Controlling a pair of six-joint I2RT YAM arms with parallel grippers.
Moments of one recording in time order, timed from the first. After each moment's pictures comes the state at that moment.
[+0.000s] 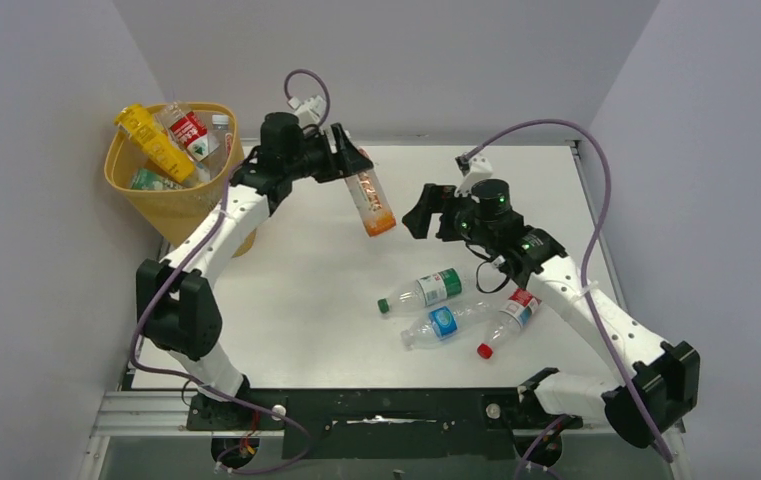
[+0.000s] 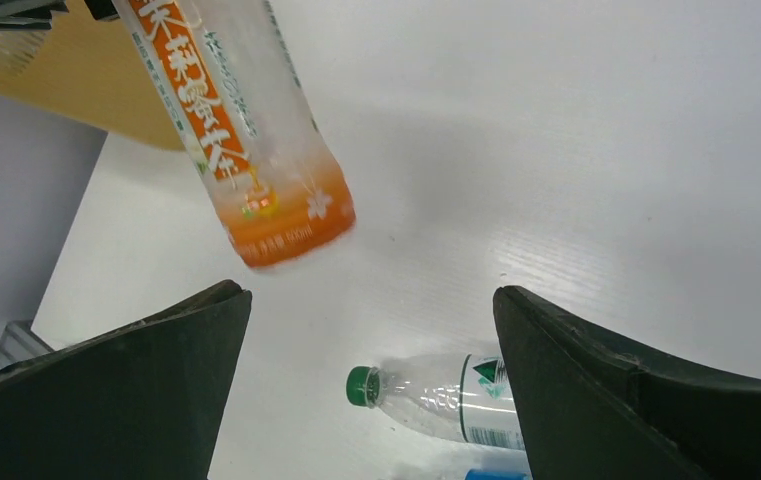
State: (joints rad) left arm -0.39 1.69 1.47 -0.17 0.44 -0.62; right arm 0.56 1.24 1.07 -0.30 -0.16 0.43
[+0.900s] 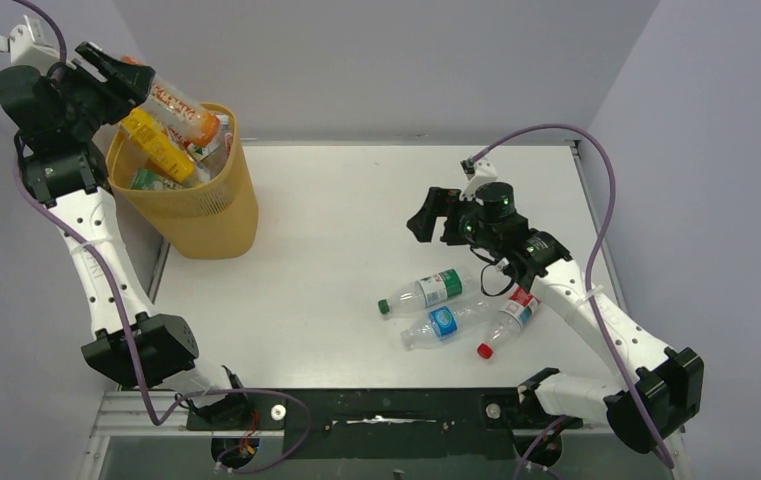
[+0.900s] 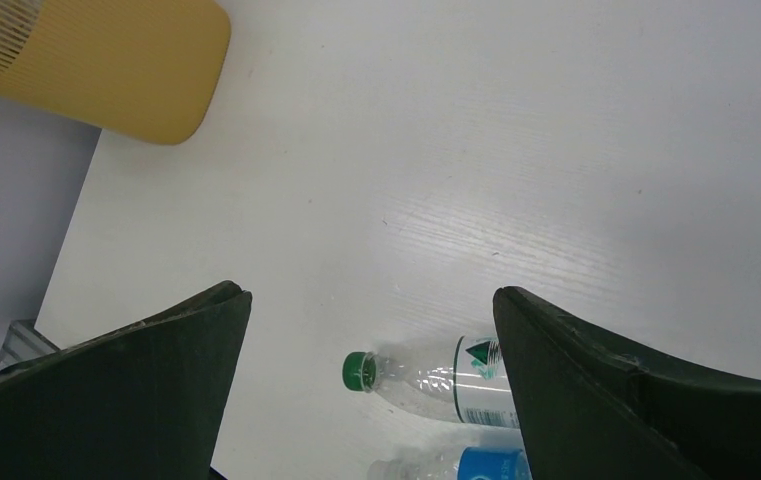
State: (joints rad) left arm 0.44 1.54 1.92 -0.38 0.52 -0.56; right arm 0.53 1.18 1.05 -0.34 -0.16 0.45
